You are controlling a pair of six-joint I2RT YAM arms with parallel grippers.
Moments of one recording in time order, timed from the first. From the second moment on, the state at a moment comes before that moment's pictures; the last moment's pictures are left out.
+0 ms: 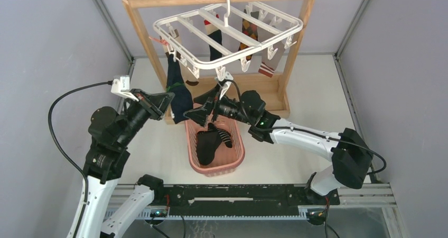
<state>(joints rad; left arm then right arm) -0.31 0.63 1.06 -0.41 0.19 -0.55 0.96 1.49 1.06 0.56 -0.29 0.45</state>
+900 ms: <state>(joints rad) -0.31 0.63 1.06 -0.43 0.19 -0.56 1.00 1.58 1.14 0.57 -0.35 0.47</state>
